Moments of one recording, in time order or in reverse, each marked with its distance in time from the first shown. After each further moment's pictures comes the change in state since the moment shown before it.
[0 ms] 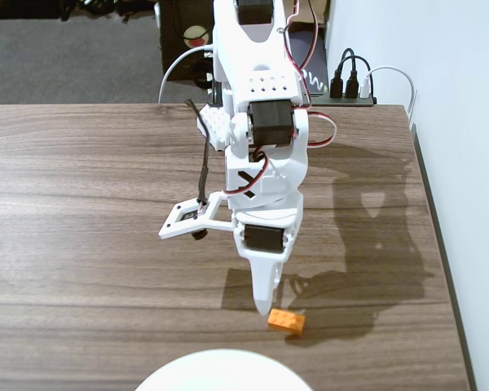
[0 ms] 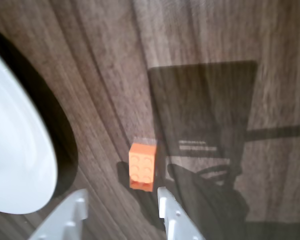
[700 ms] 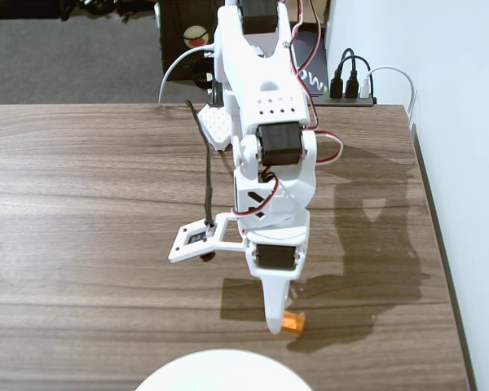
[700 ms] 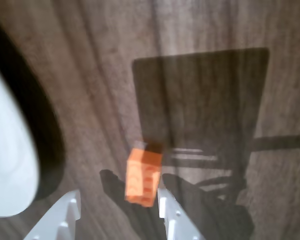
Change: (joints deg) arm -1.8 -4.4 1.2 -6.6 -3.6
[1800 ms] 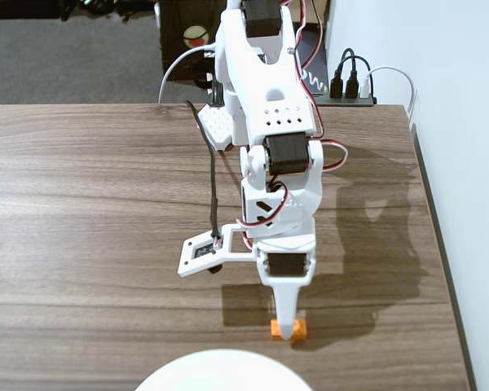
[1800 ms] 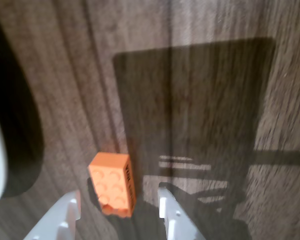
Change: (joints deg) arm -1.7 -1.4 3.0 -4.2 -4.0
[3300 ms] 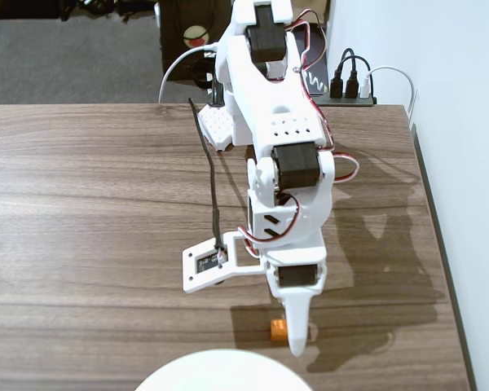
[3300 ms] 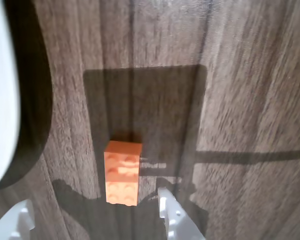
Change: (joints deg) arm -0.4 -12.5 -23.9 19.2 -6.9
